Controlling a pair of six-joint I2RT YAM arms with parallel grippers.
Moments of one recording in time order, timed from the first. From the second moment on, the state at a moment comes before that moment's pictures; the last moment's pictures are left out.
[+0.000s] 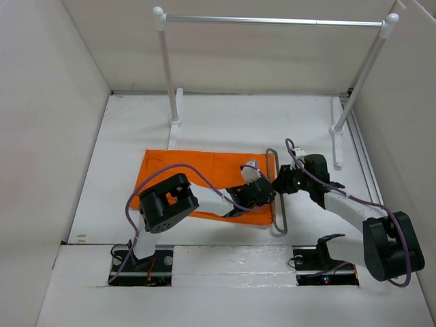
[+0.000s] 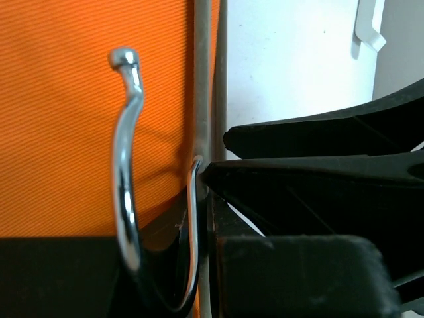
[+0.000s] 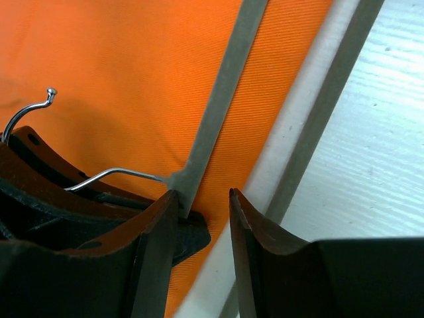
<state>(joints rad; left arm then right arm) -1.18 1.96 1.05 0.28 -0.37 -1.26 0.22 1.20 0.46 0.03 -0.45 0.21</state>
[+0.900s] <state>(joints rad) -1.16 1.91 1.00 0.30 -0.34 -1.20 0.30 1.02 0.40 0.02 -0.16 0.40</state>
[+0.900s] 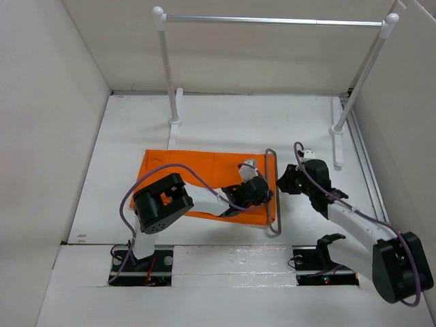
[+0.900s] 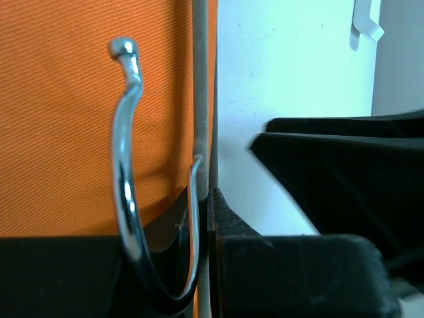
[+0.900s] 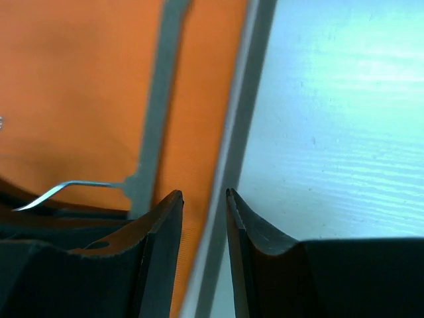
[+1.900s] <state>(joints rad) -1.14 1.91 1.00 0.30 -0.33 -1.18 0.43 1.27 0.54 -0.06 -0.06 0.38</state>
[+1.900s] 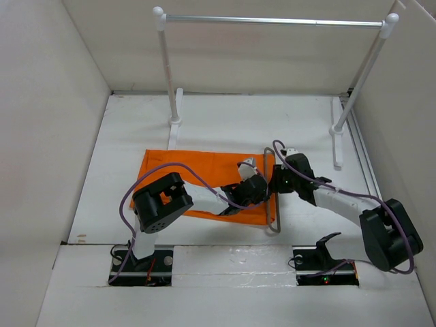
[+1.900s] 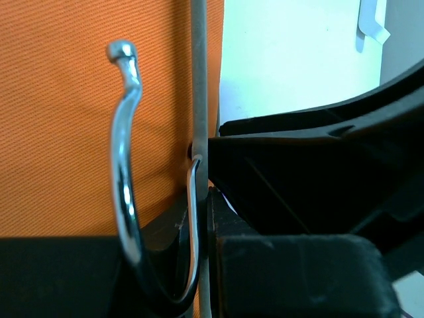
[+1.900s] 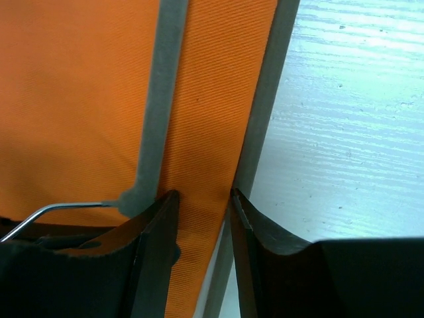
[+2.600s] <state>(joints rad) -1.14 1.91 1.00 0.28 -0.32 -1.16 0.45 1.35 0.48 0.13 -0.06 0.46</state>
